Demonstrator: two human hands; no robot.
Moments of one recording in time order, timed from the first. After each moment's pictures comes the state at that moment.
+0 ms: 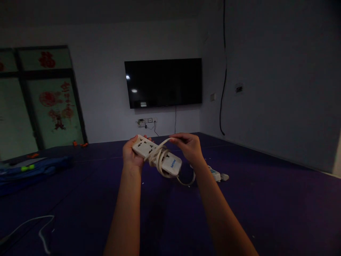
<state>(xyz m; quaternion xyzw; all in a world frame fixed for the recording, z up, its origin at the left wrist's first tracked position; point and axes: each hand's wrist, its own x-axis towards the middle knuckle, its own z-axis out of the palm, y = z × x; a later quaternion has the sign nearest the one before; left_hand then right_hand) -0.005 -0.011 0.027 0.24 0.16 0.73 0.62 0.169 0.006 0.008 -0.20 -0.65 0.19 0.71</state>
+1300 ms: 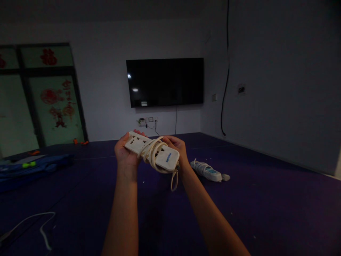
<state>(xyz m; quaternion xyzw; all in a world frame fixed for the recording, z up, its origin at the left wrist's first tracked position) -0.016 -0.021 0.031 0.22 0.05 0.75 0.63 0.123 0.012 -0.005 -0.15 -0.54 0.42 0.72</state>
